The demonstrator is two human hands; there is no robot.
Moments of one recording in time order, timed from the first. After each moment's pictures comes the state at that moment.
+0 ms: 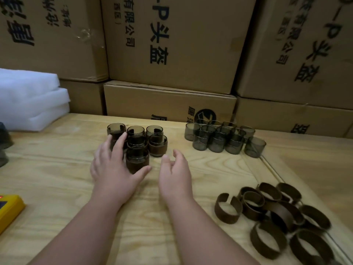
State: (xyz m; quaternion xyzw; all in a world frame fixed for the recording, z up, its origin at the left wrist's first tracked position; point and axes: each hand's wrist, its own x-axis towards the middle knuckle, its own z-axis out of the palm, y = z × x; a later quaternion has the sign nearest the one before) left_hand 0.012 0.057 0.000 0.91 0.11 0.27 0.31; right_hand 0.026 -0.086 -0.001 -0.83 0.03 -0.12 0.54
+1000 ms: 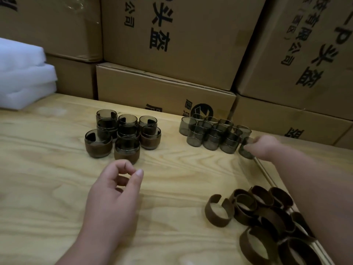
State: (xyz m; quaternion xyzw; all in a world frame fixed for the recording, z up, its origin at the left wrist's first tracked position) left_hand -0.050 0.007 -0.009 0.72 0.10 0.28 0.63; right_hand 0.134 -0.338 0.082 -0.97 0.20 0.01 0.11
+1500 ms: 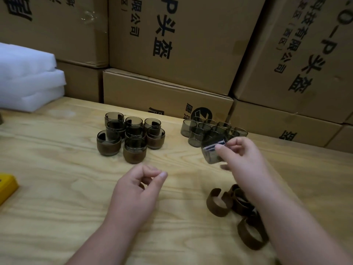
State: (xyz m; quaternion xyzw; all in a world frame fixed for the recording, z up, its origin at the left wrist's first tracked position) left_hand -0.062 -0.003 -0.001 0.71 0.01 0.23 0.67; right_hand -0.016 -0.222 0.089 -0.85 0.03 -0.12 0.51
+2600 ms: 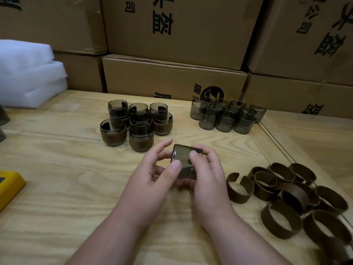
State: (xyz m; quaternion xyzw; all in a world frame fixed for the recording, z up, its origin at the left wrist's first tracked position) left_hand -0.058 0.000 -0.004 0.70 -0.06 0.10 0.70; right_hand -0.040 -0.131 -0.001 -0.62 -0.01 -0.04 0.78
